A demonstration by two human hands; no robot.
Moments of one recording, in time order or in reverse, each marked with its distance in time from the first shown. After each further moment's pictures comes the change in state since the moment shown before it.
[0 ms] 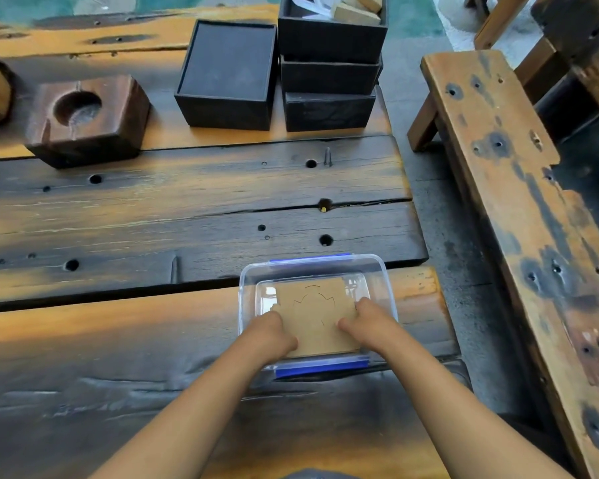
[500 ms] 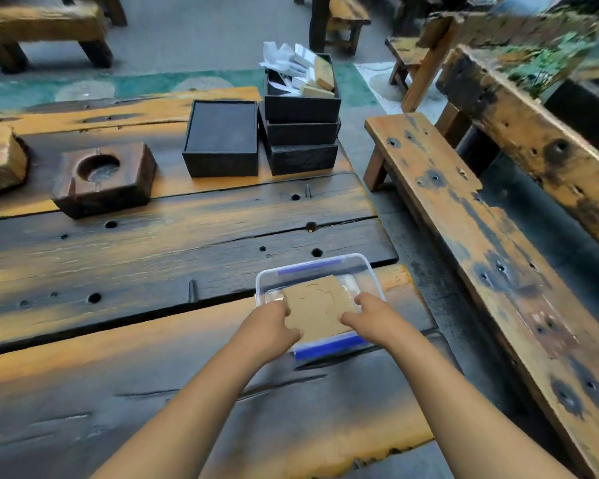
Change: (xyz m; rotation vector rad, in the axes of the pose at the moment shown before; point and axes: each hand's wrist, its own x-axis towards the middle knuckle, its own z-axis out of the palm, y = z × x) left_hand -0.080 -0.041 -0.031 0.096 0.241 0.413; right_hand -0.110 -0.014 0.018 0.104 0.265 -0.074
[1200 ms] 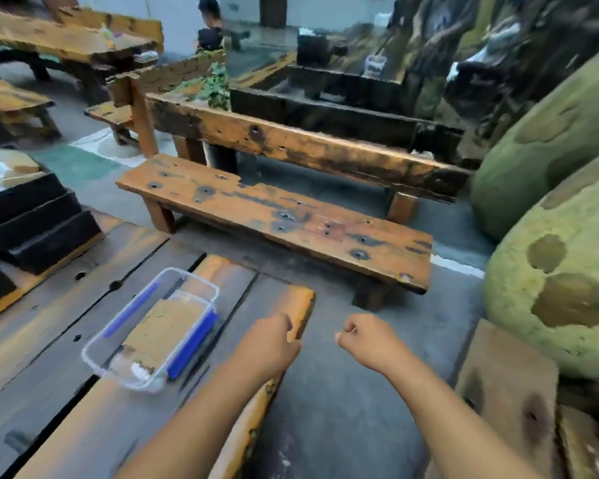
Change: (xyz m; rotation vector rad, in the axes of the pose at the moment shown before) left_hand -0.157 0.095 0.116 0.477 -0.286 0.823; right_hand -0.278 0.173 0.071 0.378 0.575 0.473
